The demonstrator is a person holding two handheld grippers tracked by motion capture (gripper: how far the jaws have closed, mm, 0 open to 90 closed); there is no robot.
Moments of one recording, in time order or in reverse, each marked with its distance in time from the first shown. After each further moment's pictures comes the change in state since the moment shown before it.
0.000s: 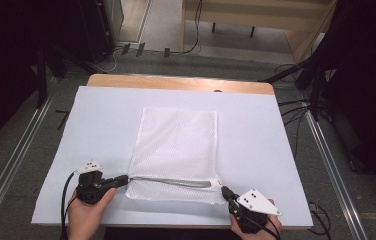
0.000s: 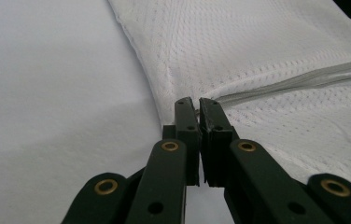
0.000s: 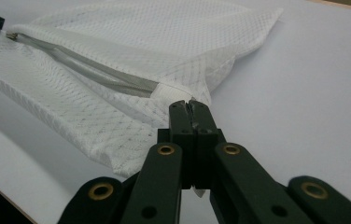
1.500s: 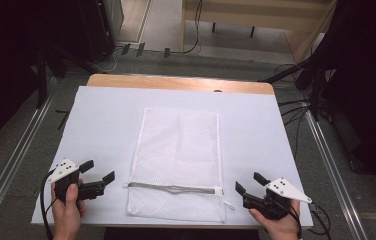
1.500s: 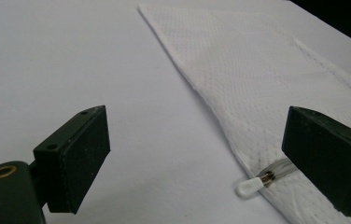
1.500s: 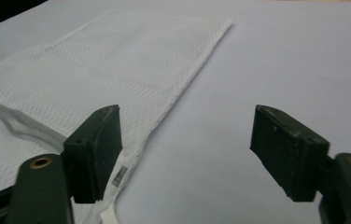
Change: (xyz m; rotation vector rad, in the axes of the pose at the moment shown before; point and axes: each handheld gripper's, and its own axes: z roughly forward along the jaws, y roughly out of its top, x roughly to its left) left arm 0.026 -0.002 -0.035 -0.258 0.142 0.116; right arm -0.069 -0.006 -0.004 -0.064 0.006 0.153
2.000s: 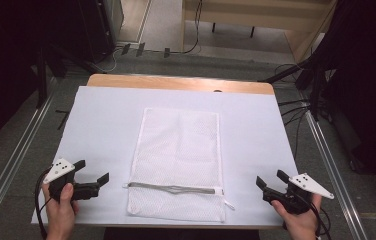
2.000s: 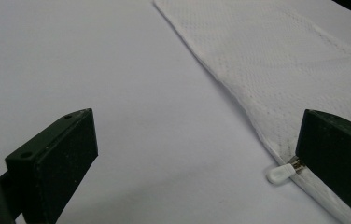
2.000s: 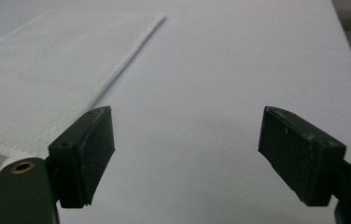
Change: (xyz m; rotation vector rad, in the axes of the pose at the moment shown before) left arm 0.015 -0.002 -0.004 0.021 0.025 0.047; right arm -0.054 -0.001 -0.014 0.012 -0.125 0.064
